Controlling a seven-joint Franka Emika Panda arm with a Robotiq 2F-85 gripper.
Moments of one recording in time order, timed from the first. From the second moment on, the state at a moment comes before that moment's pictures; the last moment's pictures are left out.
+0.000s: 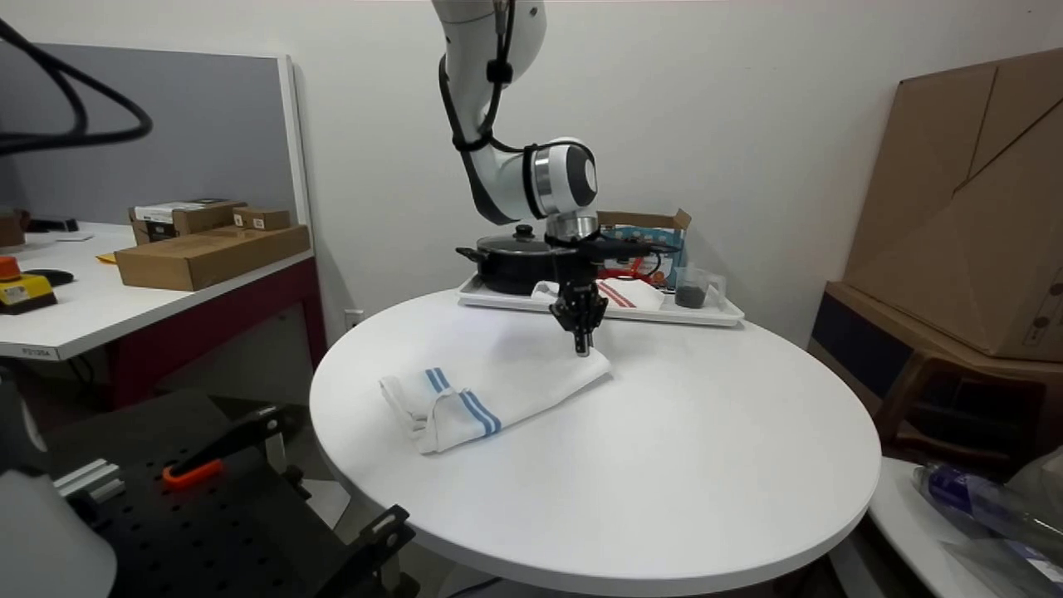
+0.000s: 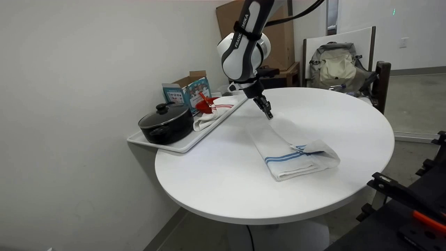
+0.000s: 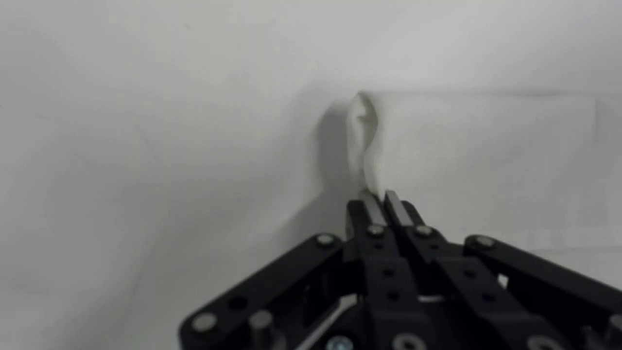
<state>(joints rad) 0.07 0.94 0.03 -1.45 -0.44 2.19 -1.01</state>
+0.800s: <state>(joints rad) 0.01 0.78 -0.02 -1.42 -0.44 2.19 -0.96</state>
